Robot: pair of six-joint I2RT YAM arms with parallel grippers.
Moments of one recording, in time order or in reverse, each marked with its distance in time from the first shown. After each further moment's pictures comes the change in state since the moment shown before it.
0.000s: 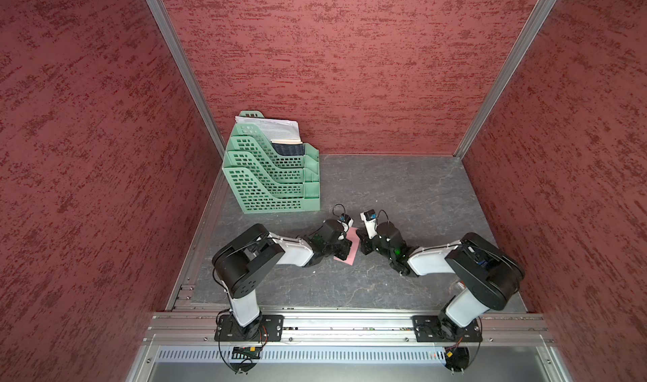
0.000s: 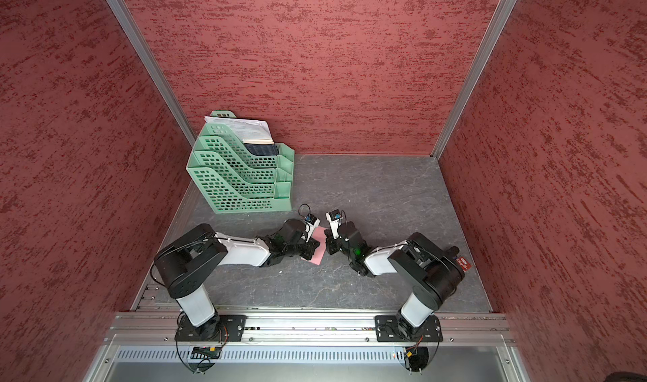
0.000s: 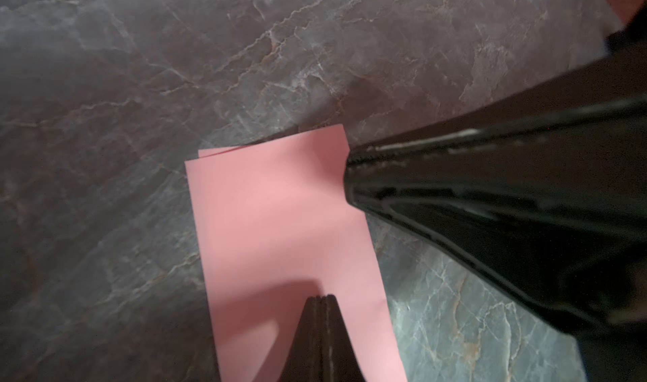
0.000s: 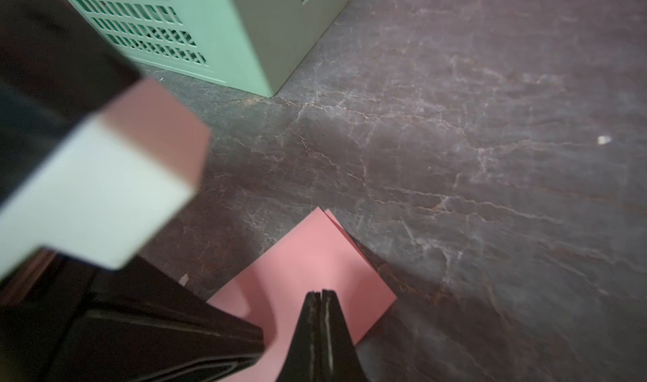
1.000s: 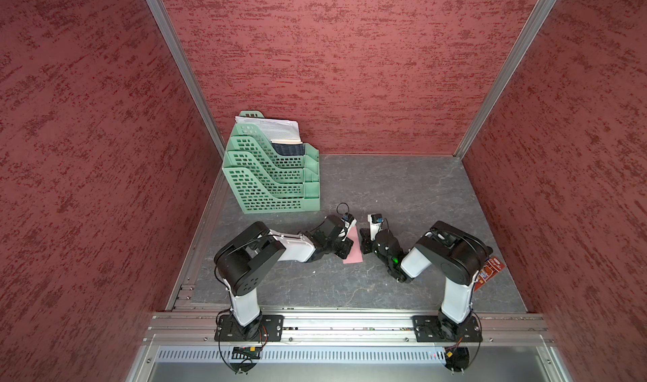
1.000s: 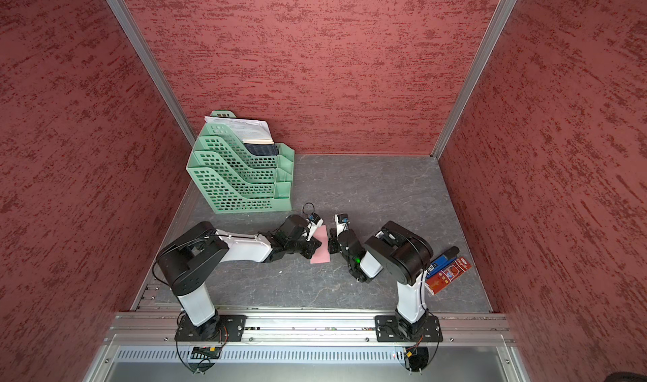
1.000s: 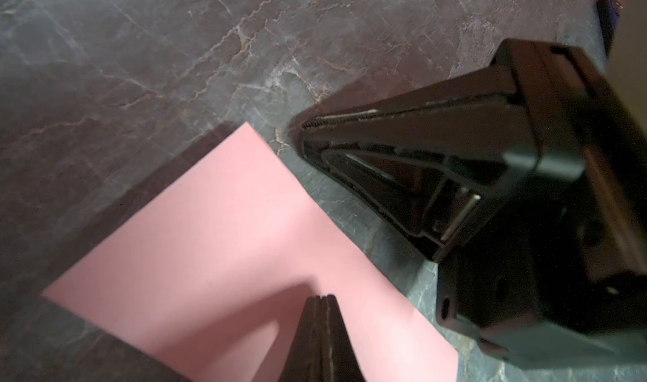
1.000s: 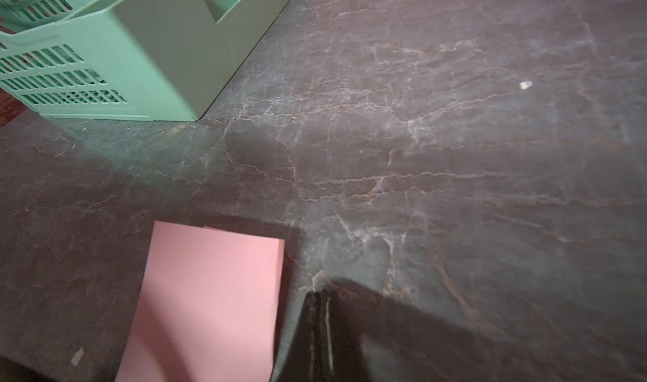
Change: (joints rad) left arm 0.024 0.022 0.038 -0.040 0.082 0.051; right arm -0.042 0.261 -0.043 0.353 0.119 0.153
